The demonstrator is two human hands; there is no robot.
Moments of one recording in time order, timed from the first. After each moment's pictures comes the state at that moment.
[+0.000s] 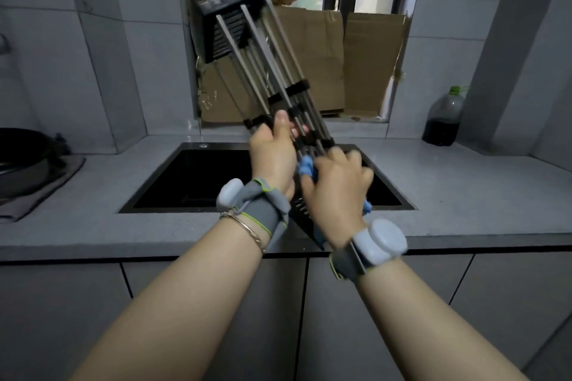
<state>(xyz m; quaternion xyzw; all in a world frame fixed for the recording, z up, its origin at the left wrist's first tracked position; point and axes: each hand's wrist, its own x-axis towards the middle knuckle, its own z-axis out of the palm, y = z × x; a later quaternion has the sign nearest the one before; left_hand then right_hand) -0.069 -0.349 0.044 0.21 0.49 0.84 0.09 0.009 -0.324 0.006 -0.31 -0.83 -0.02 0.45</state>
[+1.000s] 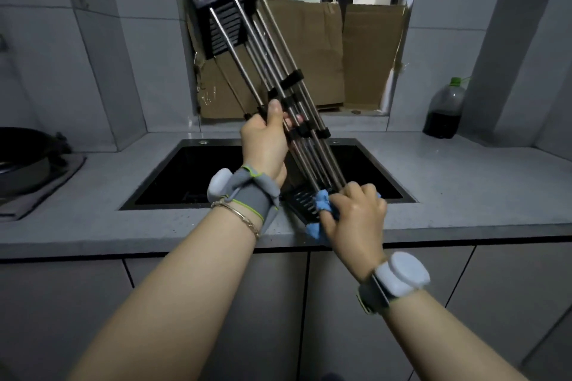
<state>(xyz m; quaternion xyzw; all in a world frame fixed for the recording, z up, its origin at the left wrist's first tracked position) -0.084 -0.348 0.045 0.23 0.49 0.83 0.12 0.039 -0.297 -0.059 -0.26 -0.83 -0.05 0.49</state>
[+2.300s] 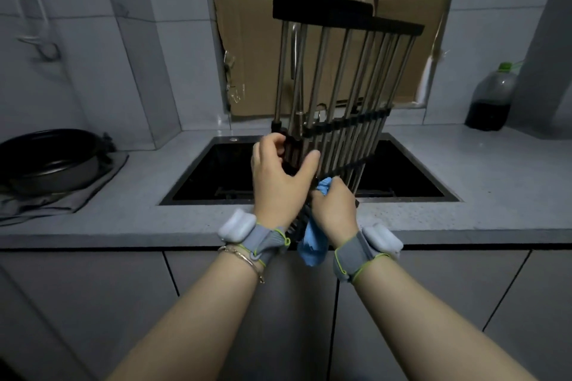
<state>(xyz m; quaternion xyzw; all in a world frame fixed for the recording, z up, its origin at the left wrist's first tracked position) -0.089 -0.395 -0.012 0.36 0.66 0.64 -0.18 -0.041 -0.324 -0.043 -0.38 -0.78 0.37 0.34</state>
